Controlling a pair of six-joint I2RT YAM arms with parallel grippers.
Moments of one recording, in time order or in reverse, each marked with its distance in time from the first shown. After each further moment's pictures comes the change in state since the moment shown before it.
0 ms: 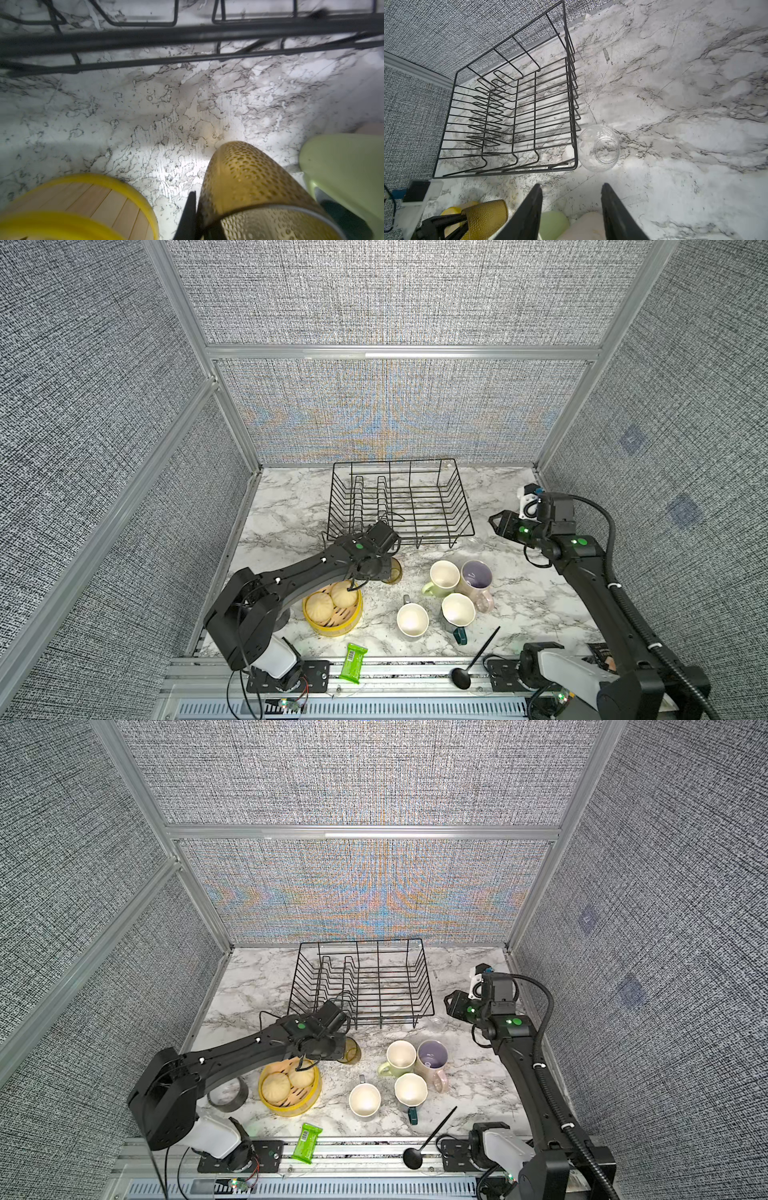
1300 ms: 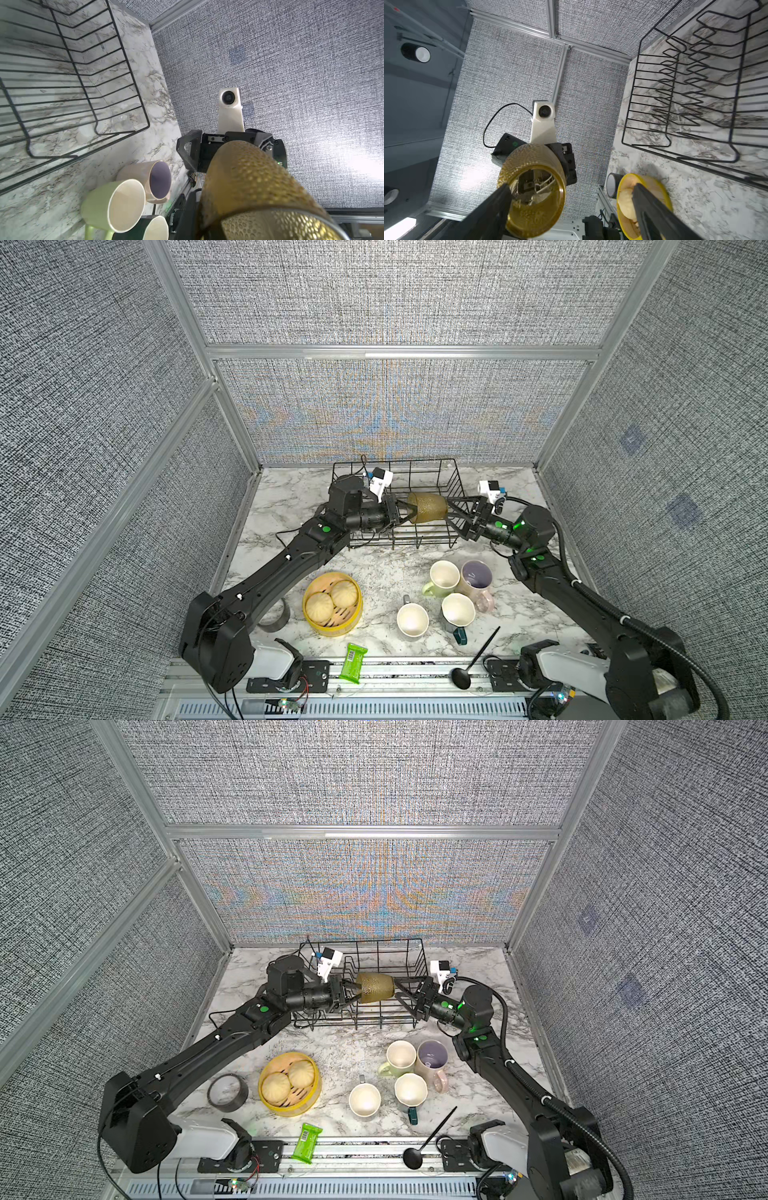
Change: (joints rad) left arm 0.203 -0.103 0.102 0.697 0.744 -0.317; right arm 0.228 0.087 -0.303 1.229 -0.547 1.018
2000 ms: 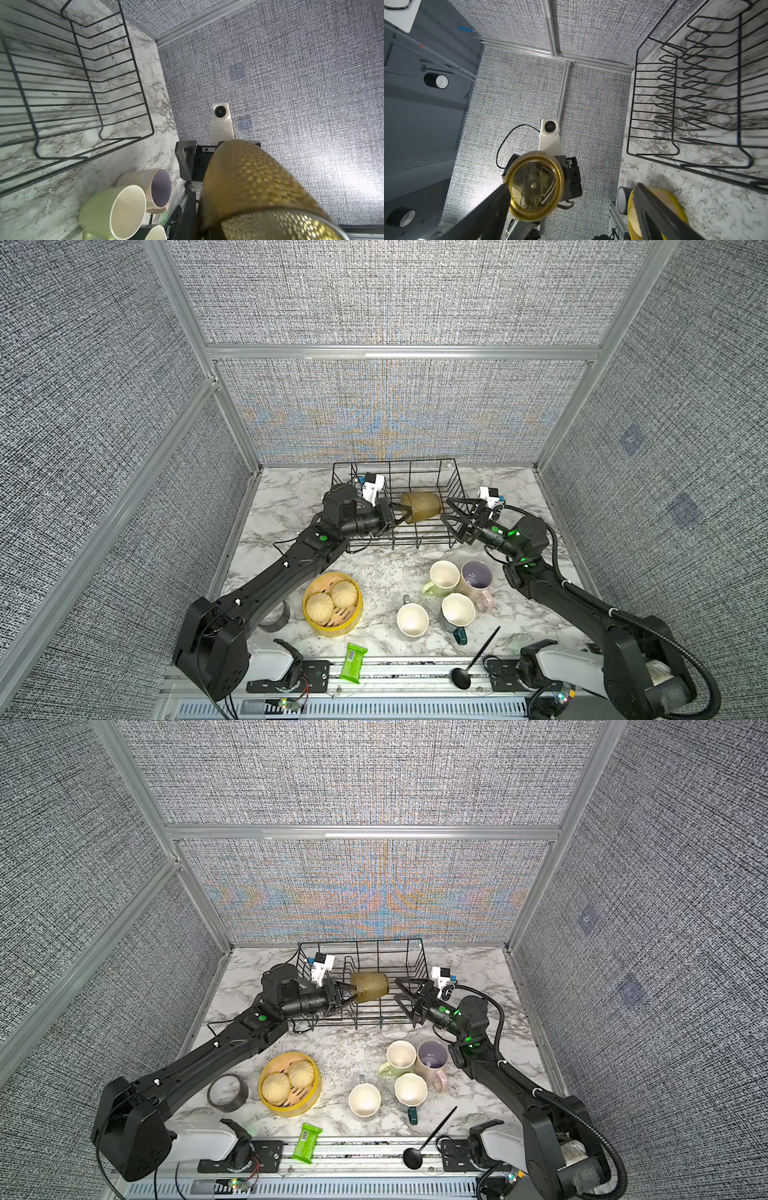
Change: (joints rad) left arm 0.019 -0.057 -0.134 0.124 -0.060 -0.077; right arm 0.023 0.027 -0.095 0.154 0.120 0.084
